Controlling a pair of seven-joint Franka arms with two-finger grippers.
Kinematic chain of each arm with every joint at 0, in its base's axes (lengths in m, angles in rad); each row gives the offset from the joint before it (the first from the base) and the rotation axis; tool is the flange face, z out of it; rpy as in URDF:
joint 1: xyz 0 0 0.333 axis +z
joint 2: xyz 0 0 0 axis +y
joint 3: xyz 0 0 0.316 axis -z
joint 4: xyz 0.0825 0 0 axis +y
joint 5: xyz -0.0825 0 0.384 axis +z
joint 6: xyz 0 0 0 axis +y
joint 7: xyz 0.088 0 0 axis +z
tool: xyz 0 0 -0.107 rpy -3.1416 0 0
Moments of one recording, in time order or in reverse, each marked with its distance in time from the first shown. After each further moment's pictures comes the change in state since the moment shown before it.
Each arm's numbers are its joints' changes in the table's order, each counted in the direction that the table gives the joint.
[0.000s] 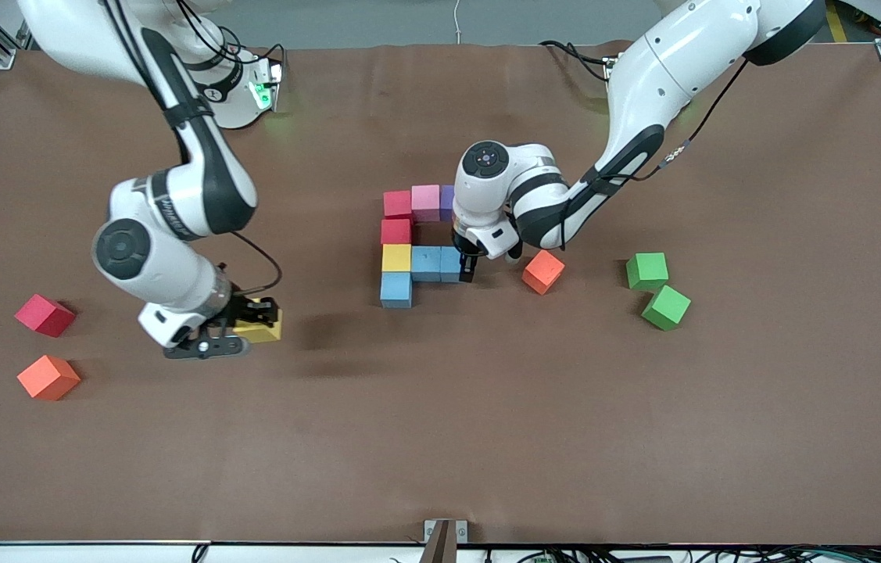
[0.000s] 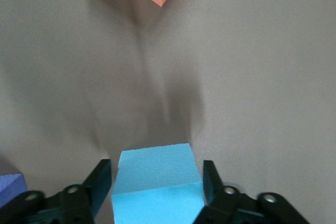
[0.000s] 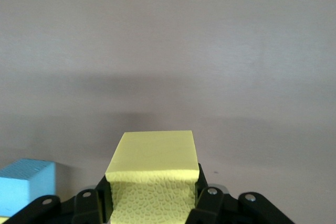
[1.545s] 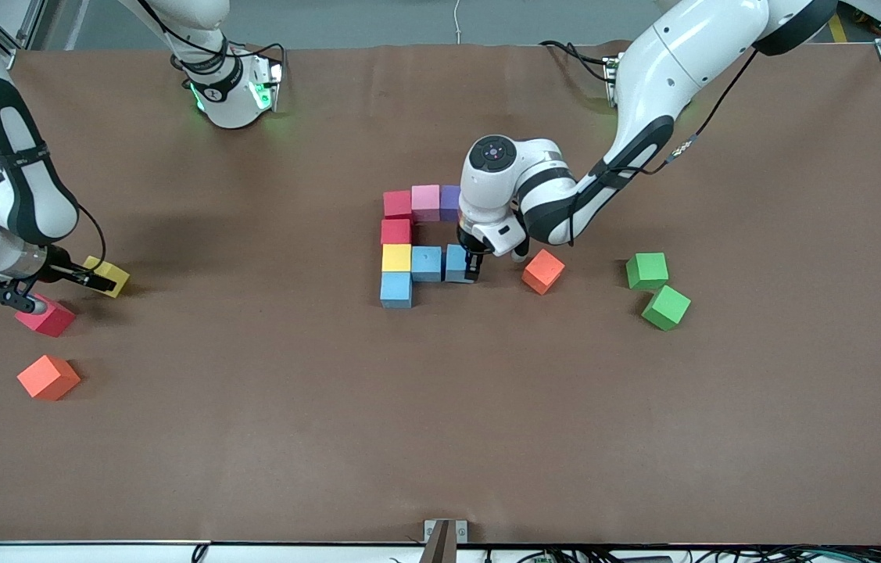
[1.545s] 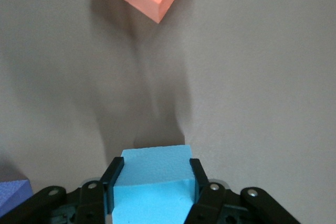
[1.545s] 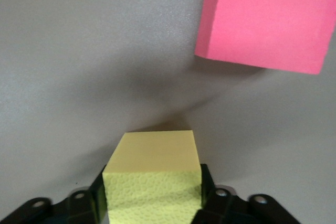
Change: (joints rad) left arm 0.025 -0.036 0.010 0.041 0.000 -0.018 -0.003; right arm -0.717 -0.026 0.031 0.420 -0.047 -0.257 0.295
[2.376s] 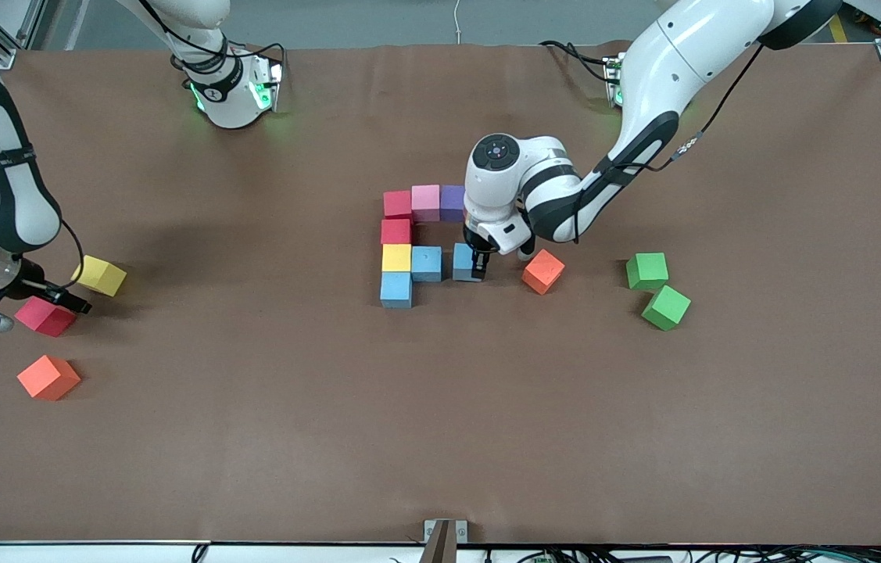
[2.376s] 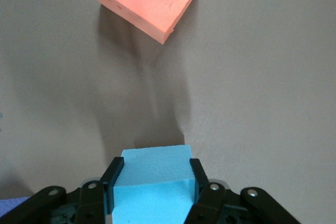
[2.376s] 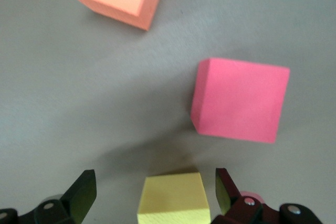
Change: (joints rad) left arm 0.017 -0.031 0.001 0.031 0.000 0.012 -0.015; right arm 0.010 0.002 0.010 -0.090 0.002 -0.021 -0.043
